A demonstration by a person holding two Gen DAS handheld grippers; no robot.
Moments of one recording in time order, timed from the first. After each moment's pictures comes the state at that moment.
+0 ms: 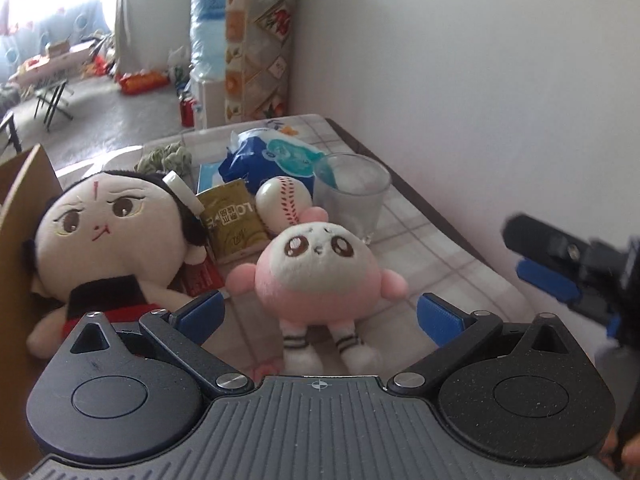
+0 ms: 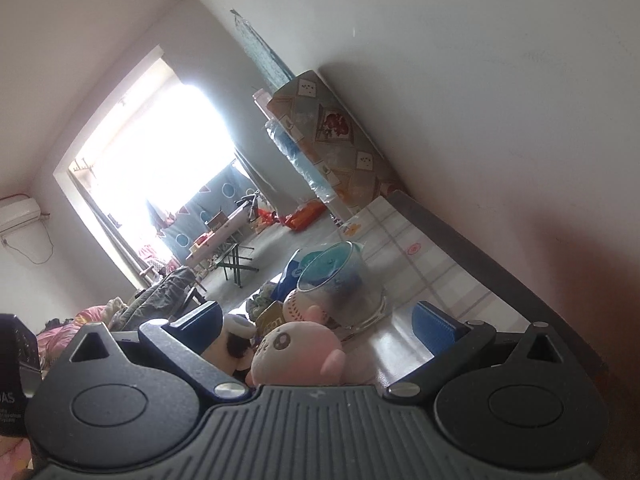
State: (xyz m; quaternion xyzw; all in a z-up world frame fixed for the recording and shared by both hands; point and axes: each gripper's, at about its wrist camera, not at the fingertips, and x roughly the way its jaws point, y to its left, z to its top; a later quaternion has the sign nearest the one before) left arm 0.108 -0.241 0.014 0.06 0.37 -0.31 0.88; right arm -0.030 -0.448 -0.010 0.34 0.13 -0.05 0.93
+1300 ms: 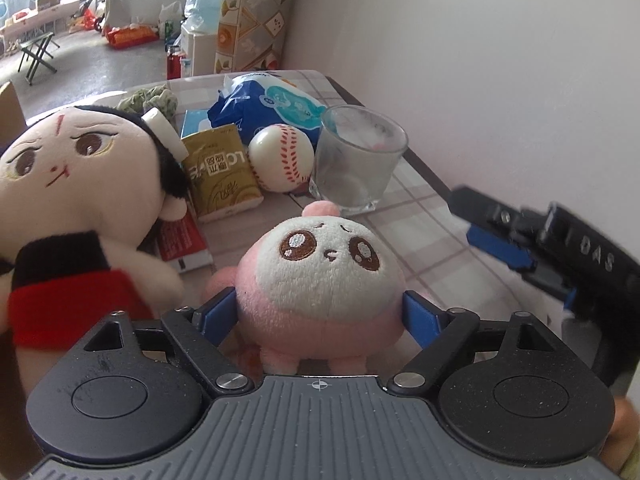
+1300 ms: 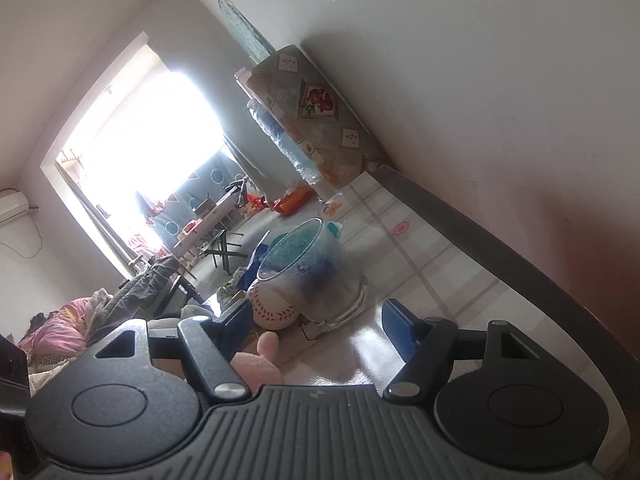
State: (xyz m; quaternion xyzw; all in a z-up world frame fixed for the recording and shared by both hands) left arm 0.117 -0.232 -0.014 0.04 0.42 -0.33 0.84; right arm 0.016 -0.460 -0.038 0.34 0.16 -0.04 0.93
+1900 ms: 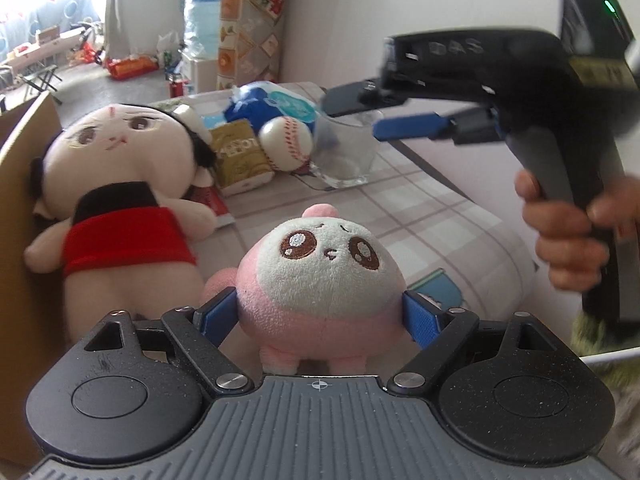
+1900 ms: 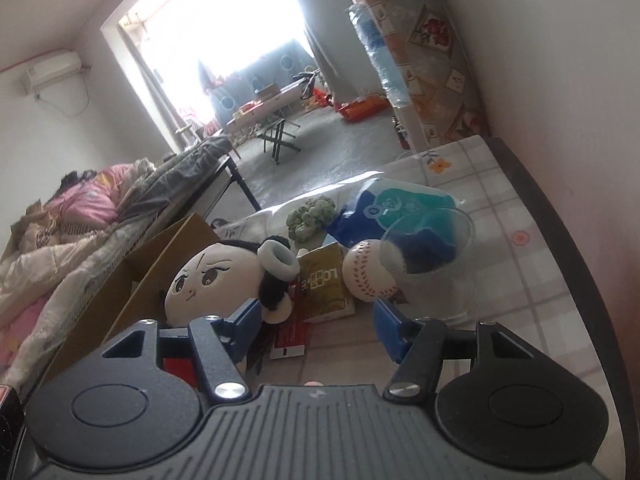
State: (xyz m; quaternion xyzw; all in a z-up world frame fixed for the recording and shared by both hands) left arm 0.069 -0.194 -0.015 0.06 0.37 -0.33 0.87; right arm 0.094 -0.408 0.035 0.20 0.30 0.09 0.93
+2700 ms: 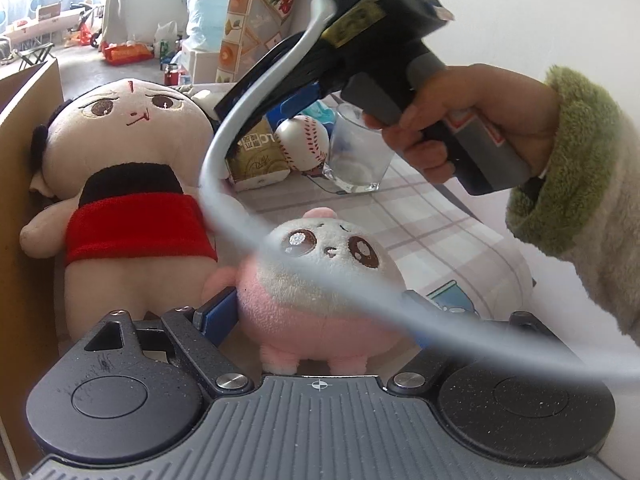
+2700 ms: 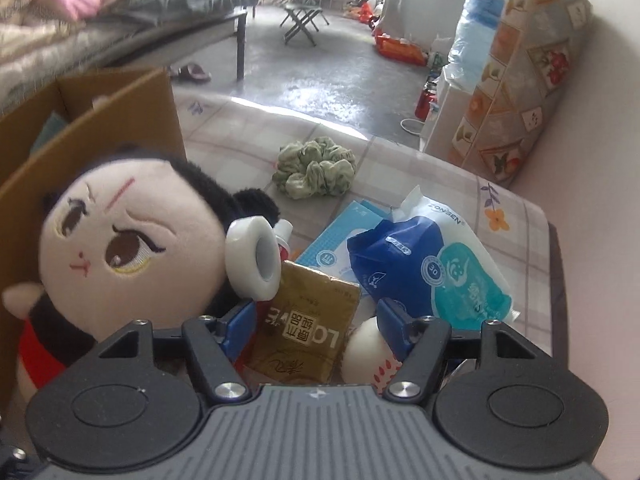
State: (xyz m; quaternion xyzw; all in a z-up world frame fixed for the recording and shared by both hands) left arm 0.090 -0.169 -0.028 0.01 0.38 -0.36 0.85; right arm 0.237 -0.314 0.017 -0.12 0.43 0.07 0.89
